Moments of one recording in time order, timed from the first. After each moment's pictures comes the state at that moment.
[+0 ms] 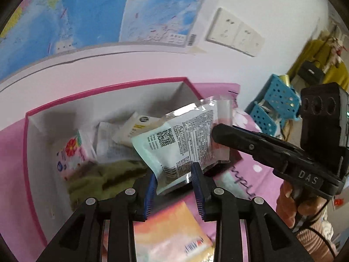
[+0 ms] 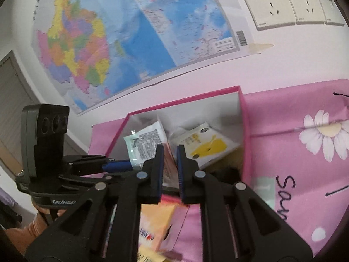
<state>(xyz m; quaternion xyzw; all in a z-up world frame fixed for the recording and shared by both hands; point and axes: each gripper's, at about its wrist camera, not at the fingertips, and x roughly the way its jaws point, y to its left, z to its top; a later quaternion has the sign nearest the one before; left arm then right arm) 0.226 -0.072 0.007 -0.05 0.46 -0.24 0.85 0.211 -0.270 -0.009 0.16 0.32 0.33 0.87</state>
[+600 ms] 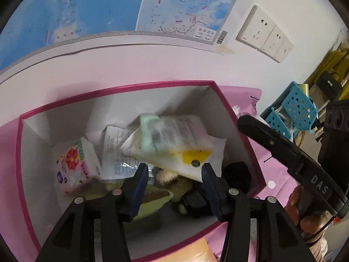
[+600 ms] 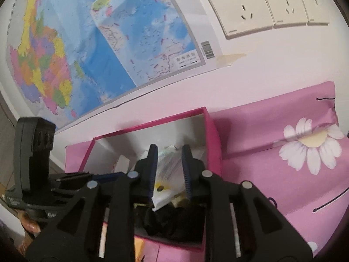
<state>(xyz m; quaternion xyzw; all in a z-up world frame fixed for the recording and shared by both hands) 0.257 -0.076 -0.006 -0.06 0.49 -0.20 0.85 0.231 -0.279 -0.012 0.16 0.30 0.25 0.91</state>
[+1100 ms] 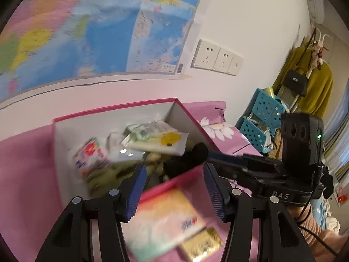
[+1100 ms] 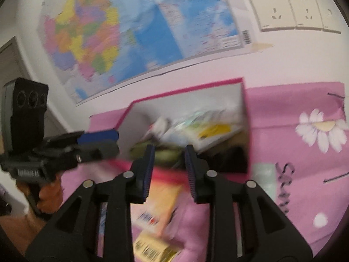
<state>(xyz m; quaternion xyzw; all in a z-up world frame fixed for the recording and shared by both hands) 0.146 -0.033 0.042 -0.05 0.37 -0.26 0.89 0.139 -0.256 -0.018 0.12 0.30 0.35 0.88</state>
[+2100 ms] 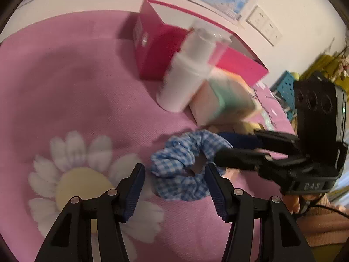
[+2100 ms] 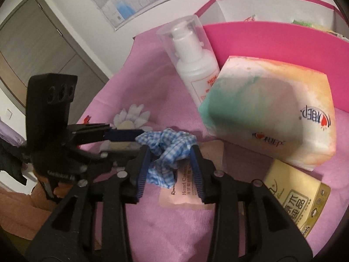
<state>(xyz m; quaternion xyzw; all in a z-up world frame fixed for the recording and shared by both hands) 0.035 0.070 -0.095 -0.12 0.49 -0.19 0.84 0.068 -0.116 -0.099 0.03 0.42 0.45 0.78</state>
